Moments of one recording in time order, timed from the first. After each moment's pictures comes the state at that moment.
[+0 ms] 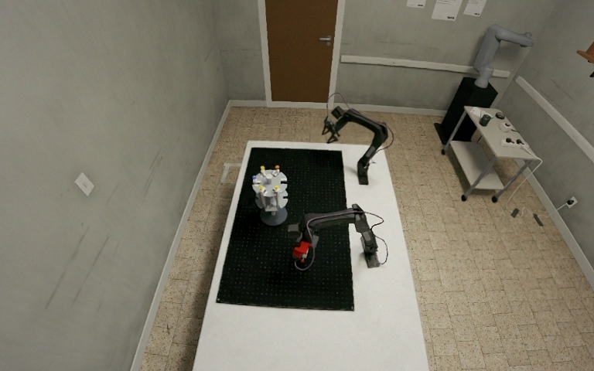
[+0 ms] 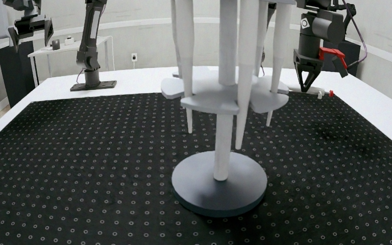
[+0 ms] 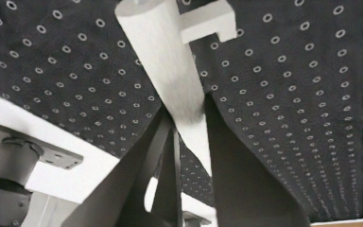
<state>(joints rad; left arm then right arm) -0.04 2.01 1.81 -1.41 0.01 -1.16 -0.65 1.31 1.32 -1.11 -0.63 -0.85</state>
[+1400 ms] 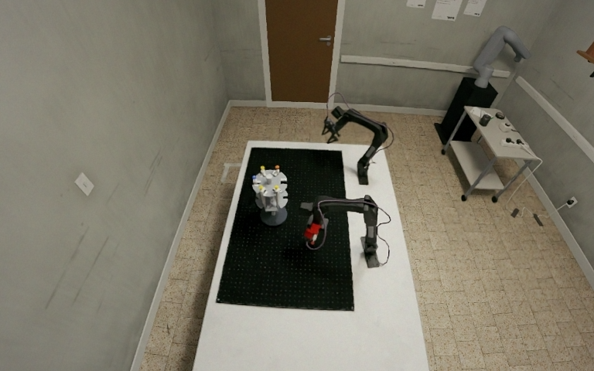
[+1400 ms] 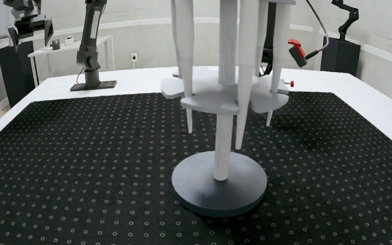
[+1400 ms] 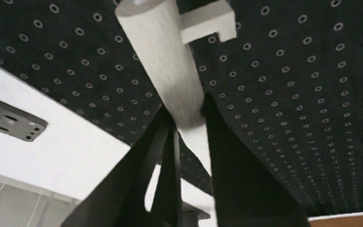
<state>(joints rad) -0.34 1.80 1.55 -1.34 0.01 -1.47 -0.65 1.31 1.32 -1.11 -0.63 -0.85</state>
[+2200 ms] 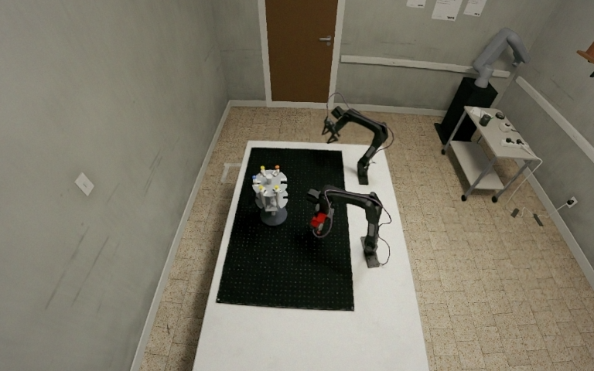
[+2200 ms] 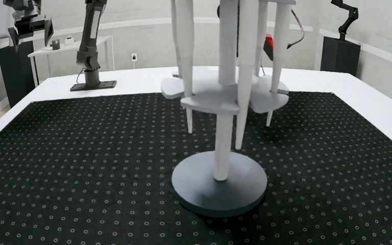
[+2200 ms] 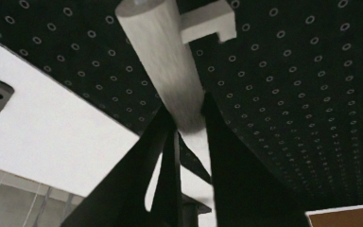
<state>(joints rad) -0.57 1.75 1.51 -1.34 0.01 -1.69 -0.65 1.31 1.32 -1.11 -0.63 -0.85</state>
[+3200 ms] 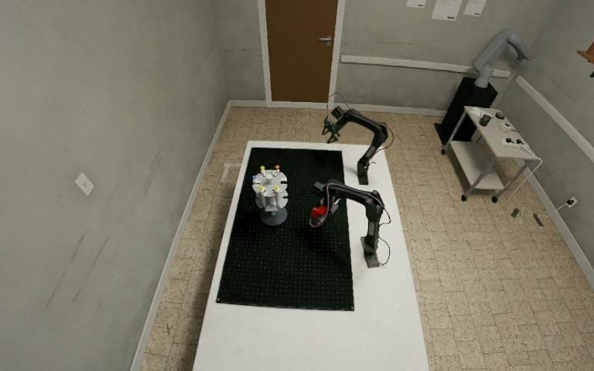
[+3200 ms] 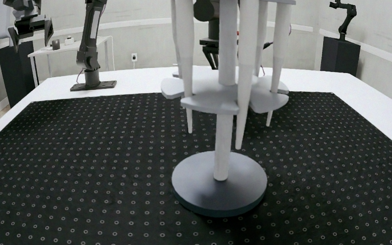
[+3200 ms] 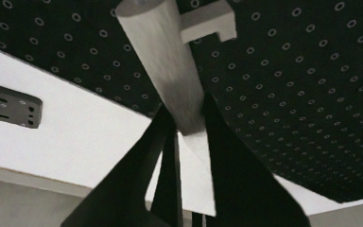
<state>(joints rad) -0.72 1.75 1.51 -1.34 0.01 -1.53 -0.65 1.31 1.32 -1.11 -0.63 -0.85</state>
